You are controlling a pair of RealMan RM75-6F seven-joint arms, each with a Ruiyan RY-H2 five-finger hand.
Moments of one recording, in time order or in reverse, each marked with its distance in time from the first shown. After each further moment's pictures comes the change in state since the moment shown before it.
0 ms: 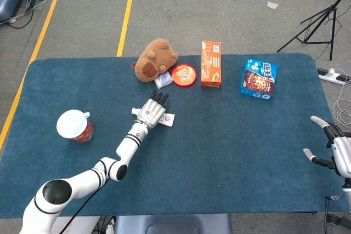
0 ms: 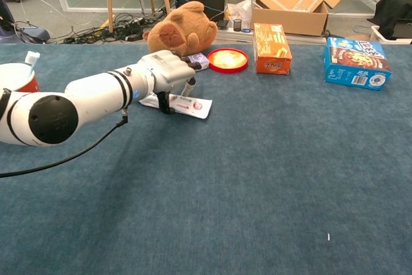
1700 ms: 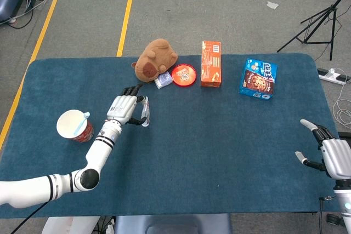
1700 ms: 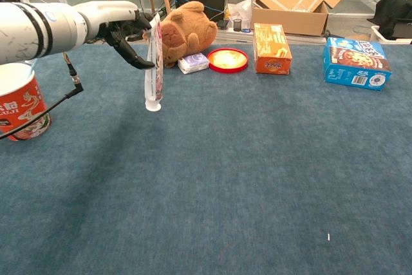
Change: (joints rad) left arm 0.193 0.470 -0.155 -0.805 -0.360 0.198 -0.229; right arm 0.007 -0.020 -0.021 -0.026 -0.034 0.007 -0.078
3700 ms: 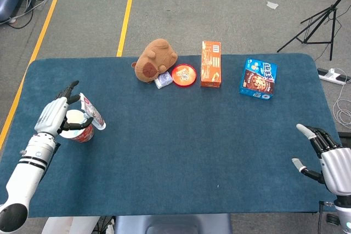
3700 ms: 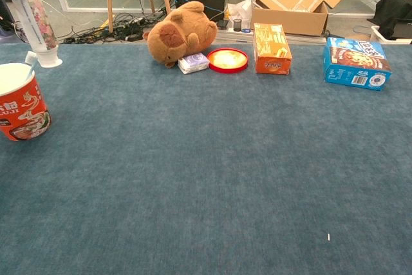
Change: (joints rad) left arm 0.288 0.611 0.032 -0.531 0.049 0.152 -0.390; right arm -0.066 0.075 -0.020 -0.197 -0.178 0.205 -0.217
